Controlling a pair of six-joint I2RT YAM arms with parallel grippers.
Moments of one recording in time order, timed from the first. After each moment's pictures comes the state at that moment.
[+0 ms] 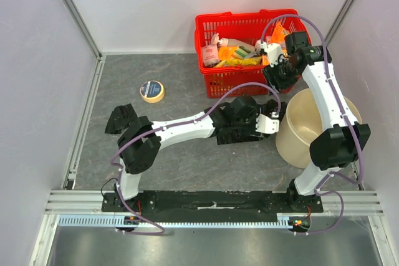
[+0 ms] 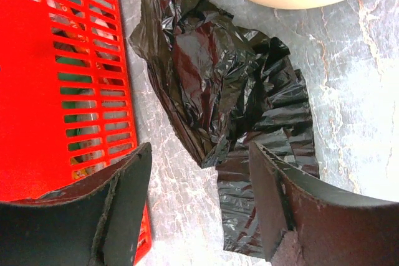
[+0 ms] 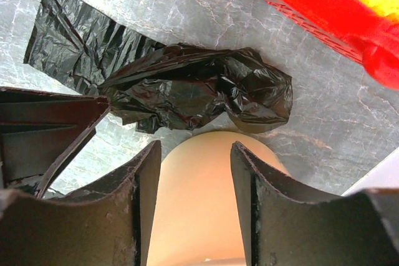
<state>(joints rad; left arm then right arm) -1.06 1.96 1.52 -0.17 0.05 0.80 0.11 1.69 1.79 -1.21 -0.23 -0.43</state>
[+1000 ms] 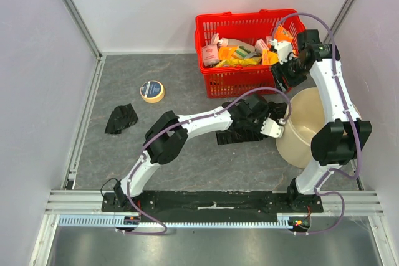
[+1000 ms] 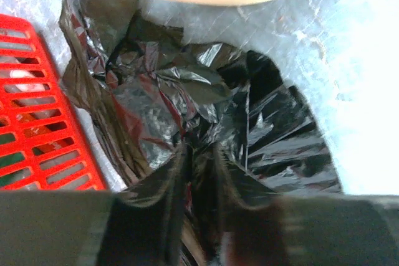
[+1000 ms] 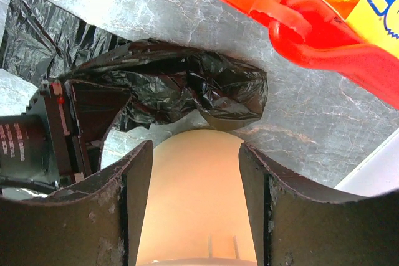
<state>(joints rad) -1.04 2.27 1.84 -0.38 0.19 1.00 0.01 1.73 1.82 -1.20 -0.26 -0.49</state>
